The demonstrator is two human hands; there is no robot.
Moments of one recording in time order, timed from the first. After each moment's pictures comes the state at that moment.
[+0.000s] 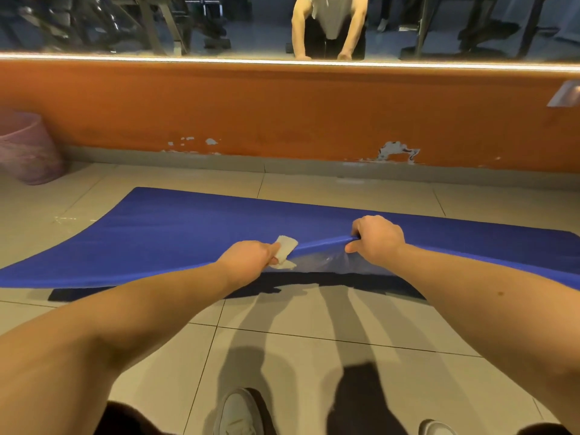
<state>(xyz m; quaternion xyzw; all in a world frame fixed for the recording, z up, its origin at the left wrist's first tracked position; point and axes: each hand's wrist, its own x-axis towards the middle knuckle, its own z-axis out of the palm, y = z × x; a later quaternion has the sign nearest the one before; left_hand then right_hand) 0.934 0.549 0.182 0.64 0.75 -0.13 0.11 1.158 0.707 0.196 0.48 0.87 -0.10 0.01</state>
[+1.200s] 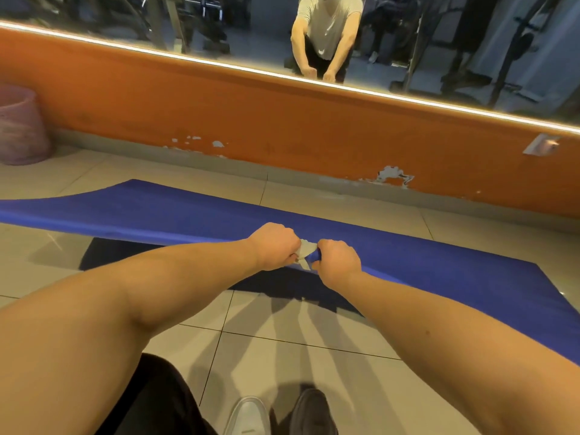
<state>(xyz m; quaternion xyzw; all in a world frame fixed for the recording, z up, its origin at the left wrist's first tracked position) 0.892 0.554 0.207 0.73 0.67 -0.12 -0.03 1.043 0.614 0.186 0.49 0.87 -0.06 0.05</state>
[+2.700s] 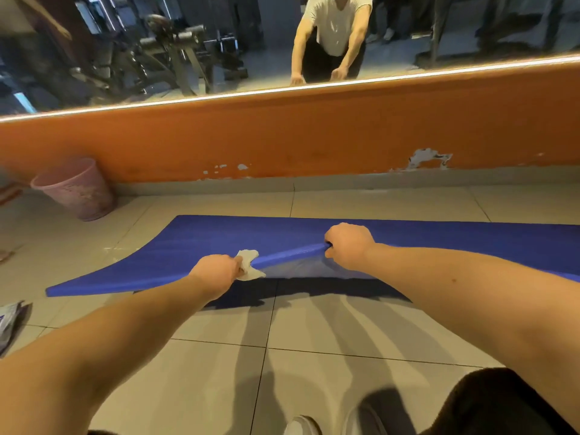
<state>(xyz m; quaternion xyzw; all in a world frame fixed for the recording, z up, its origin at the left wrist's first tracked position) 0.868 0.473 0.276 0.52 0.80 -0.27 0.12 1.027 0.665 0.200 0.37 0.92 -0.08 0.02</state>
